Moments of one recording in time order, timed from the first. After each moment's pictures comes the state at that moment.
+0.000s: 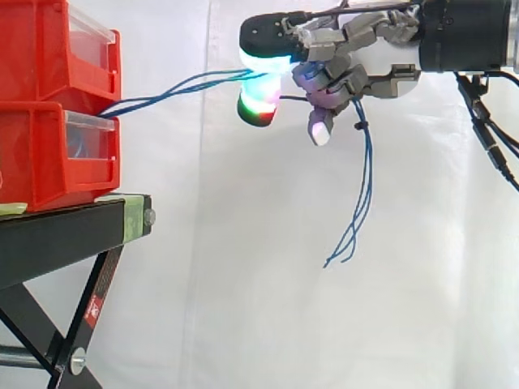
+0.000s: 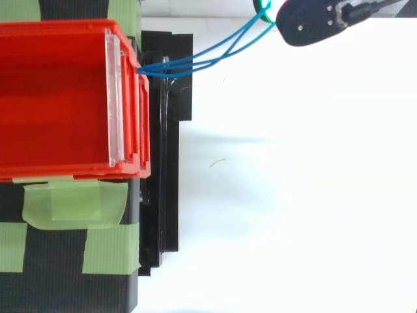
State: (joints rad) arm 0.00 -1.82 -1.65 -2.73 -1.29 -0.73
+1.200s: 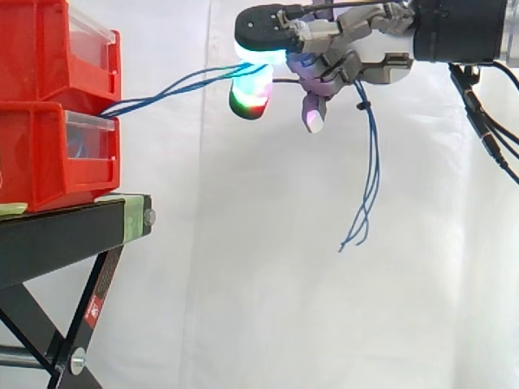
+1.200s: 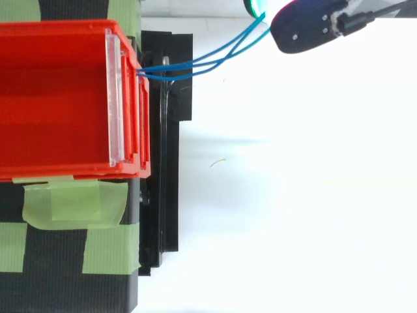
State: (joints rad) arm -0.01 -1.82 -1.65 -2.68 -1.34 -0.85
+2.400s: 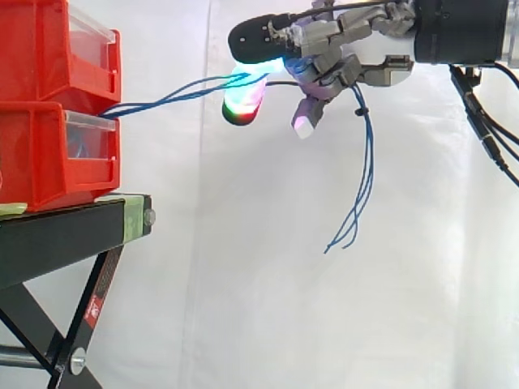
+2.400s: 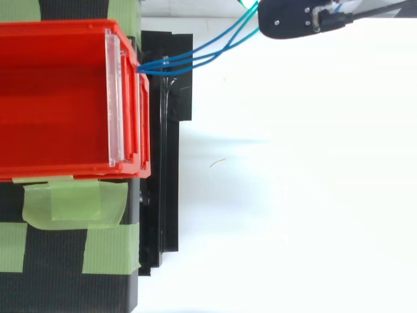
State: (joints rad) arm 0.00 -1.82 -1.65 -2.69 -1.34 -0.84
